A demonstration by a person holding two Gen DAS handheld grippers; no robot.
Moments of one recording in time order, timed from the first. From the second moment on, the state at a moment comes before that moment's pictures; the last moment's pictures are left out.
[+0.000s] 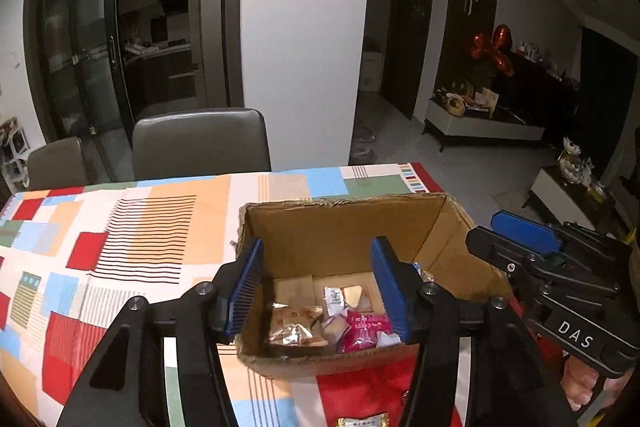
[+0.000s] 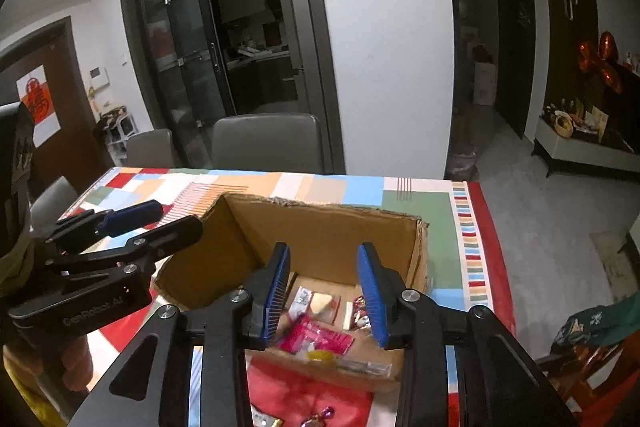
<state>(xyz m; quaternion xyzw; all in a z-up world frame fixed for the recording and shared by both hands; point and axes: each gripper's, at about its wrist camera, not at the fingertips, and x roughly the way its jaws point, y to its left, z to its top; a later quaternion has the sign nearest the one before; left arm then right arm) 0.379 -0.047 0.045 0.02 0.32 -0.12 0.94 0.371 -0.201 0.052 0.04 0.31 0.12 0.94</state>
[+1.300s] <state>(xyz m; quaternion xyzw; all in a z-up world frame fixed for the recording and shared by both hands) 0.269 -0.060 -0.117 0.08 0.43 -0.16 0.88 0.279 -0.201 -0.088 0.07 0.42 0.13 0.90</state>
